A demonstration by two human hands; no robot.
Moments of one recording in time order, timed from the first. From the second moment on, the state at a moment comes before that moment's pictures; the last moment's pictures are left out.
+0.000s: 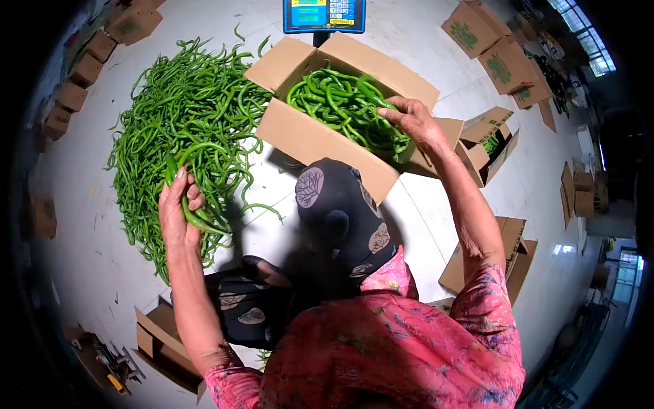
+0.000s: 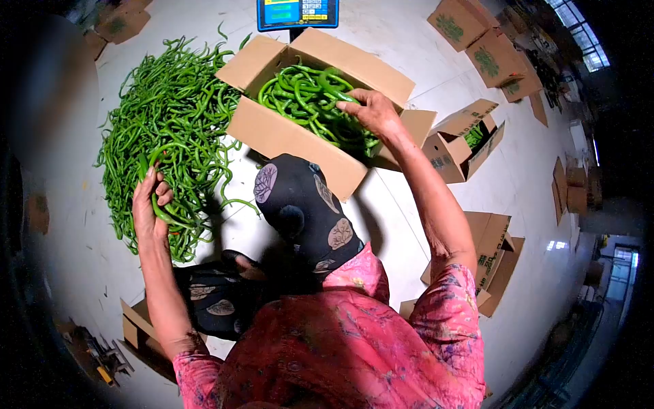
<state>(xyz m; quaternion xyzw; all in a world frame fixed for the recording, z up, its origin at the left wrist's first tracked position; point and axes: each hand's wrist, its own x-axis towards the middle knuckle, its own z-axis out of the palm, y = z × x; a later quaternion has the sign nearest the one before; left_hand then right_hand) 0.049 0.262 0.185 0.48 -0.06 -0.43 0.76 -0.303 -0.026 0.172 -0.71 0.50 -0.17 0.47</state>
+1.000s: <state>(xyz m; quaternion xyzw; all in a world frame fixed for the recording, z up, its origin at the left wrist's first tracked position) 0.040 0.251 0.181 0.52 -0.07 -0.44 0.73 -0.309 -0.118 0.078 -0.74 0.53 -0.18 0.37</state>
